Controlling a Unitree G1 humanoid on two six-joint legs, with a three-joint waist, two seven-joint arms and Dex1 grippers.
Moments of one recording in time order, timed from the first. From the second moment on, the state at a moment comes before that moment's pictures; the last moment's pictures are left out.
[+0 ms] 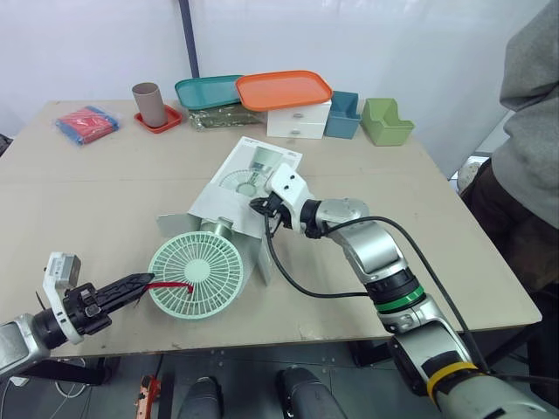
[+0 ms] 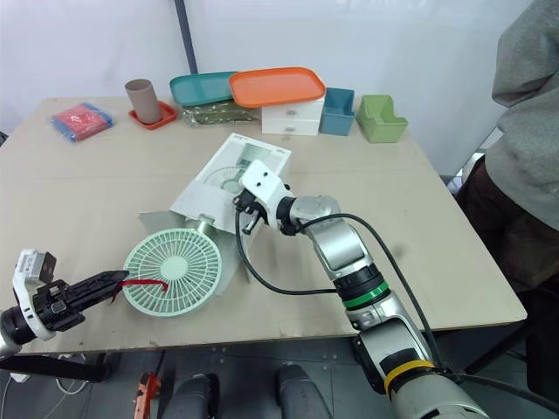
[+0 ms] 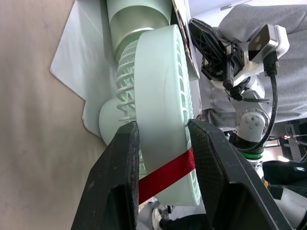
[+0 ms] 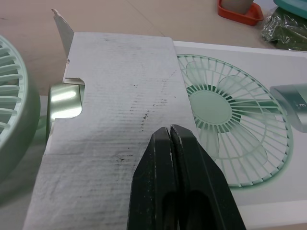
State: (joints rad) left arm 0.12 0.80 0.55 -0.01 -1.56 1.21 -0.56; right arm -0.79 -0.24 0.30 0.12 0.04 0.53 0.71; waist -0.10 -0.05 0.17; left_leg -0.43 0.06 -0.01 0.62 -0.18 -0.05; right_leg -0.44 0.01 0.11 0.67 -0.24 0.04
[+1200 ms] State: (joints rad) left arm 0.16 1.01 0.55 -0.04 -0.87 0.68 -1.15; right arm -0.61 -0.44 0.15 -0.33 0.44 0.53 1.03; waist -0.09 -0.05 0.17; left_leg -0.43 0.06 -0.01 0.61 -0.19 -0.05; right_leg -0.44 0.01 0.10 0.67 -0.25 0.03
